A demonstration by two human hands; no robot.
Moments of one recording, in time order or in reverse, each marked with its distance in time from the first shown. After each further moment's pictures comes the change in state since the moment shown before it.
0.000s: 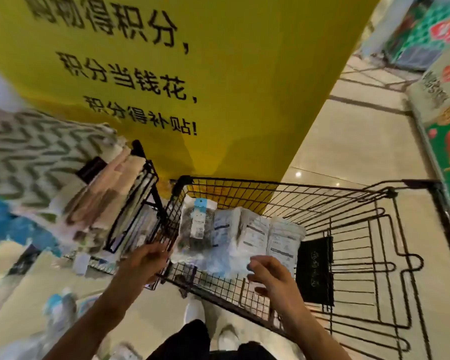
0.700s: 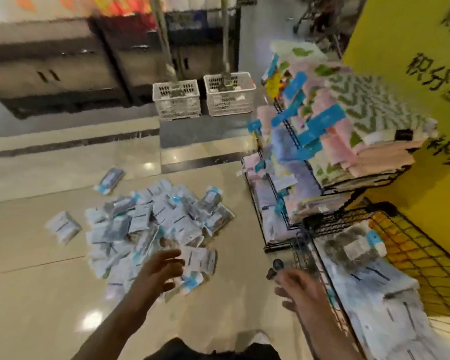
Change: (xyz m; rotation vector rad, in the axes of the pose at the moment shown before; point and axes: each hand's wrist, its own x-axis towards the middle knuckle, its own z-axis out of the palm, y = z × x) left_hand -0.332 -0.238 -0.033 -0.662 0.854 -0.176; right_hand -0.092 0.086 0.147 -0.555 -0.730 -0.064
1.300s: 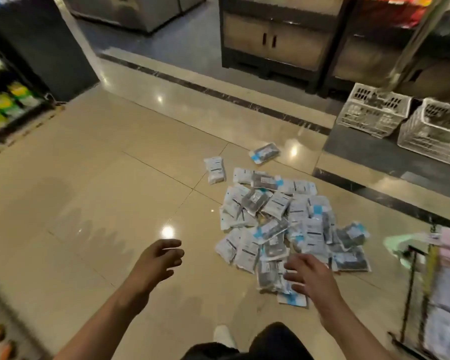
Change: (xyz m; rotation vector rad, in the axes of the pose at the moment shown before) left_hand -0.117 -0.142 -0.410 -0.364 0.589 -0.170; right_hand -0.064 -0.002 0.464 -0.522 -0.564 -0.081
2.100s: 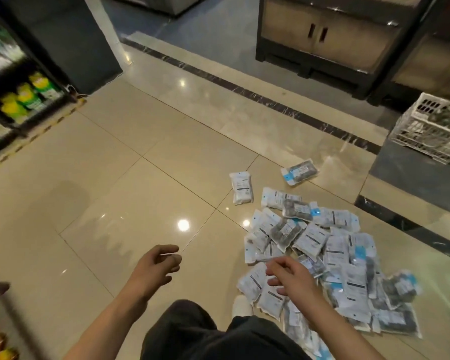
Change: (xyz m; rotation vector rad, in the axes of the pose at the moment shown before) left_hand 0.222 0.131 -0.110 0.015 0.129 -0.122; right_hand 0.200 -0.177 0.185 -0.247 -0.248 0.021
